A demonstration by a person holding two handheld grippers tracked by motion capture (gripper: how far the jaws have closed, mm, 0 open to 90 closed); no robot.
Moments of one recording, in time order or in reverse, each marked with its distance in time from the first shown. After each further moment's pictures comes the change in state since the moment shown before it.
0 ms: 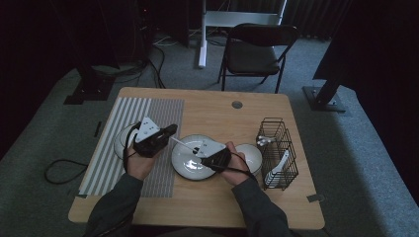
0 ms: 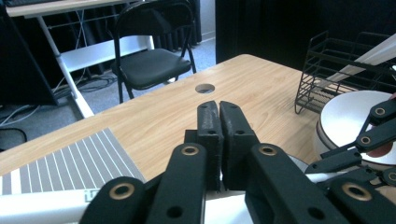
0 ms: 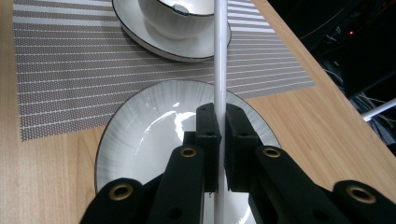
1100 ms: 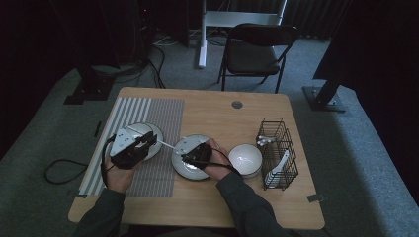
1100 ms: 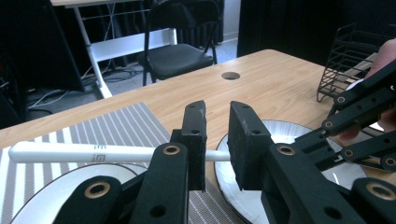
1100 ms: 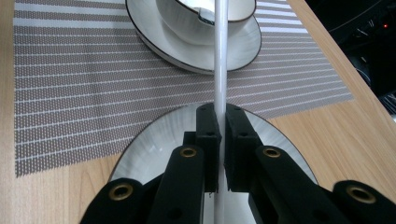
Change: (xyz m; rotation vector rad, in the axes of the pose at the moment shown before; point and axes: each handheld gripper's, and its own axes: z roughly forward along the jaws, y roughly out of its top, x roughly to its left) left arm 0.018 -0.033 -0.048 -0.006 0.090 -0.056; right arm 0.010 0.028 0.046 0.058 0.071 -0.026
